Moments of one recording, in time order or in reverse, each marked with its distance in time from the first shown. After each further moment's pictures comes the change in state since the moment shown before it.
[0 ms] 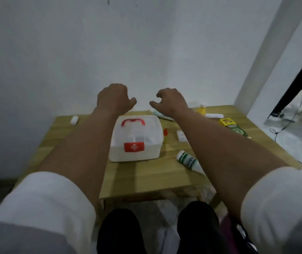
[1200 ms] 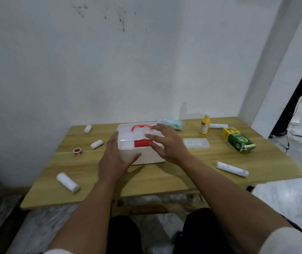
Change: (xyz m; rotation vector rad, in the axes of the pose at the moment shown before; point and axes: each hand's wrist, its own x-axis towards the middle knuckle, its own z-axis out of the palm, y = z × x) left_hand -0.169 -0.042 0.099 -0.617 0.163 -0.162; right_hand -0.102 0.012 0.093 0.110 0.363 -0.644
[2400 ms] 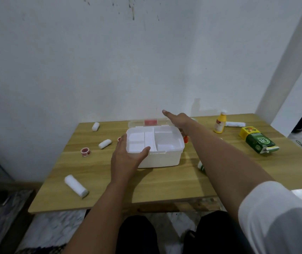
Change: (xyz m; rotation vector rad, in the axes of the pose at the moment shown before) left_hand 0.020 -0.010 0.015 -0.144 0.020 -0.170; right_hand 0.098 0.063 0.018 0.515 -0.459 1.276
